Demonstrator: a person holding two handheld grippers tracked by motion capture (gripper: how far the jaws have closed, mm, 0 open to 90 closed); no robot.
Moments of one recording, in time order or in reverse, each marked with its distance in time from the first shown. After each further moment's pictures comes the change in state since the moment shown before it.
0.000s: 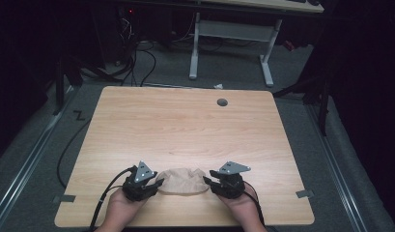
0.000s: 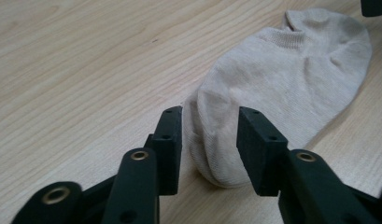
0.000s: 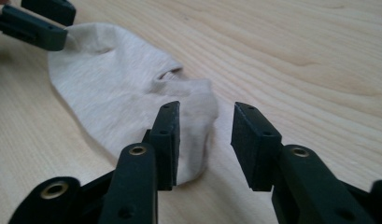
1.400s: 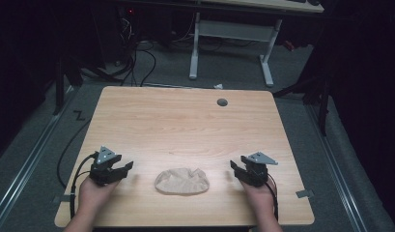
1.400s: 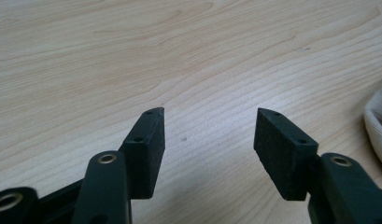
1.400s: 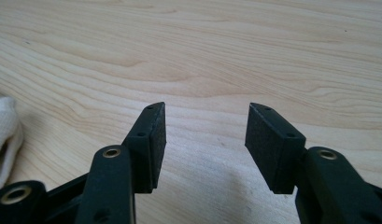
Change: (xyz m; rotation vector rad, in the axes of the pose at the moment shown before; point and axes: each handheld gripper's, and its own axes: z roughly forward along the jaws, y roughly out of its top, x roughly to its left) left arm 0.096 -0.022 -0.030 -0.036 0.168 -0.176; right arm -0.077 -0.024 -0.014 -0.088 -0.275 0.167
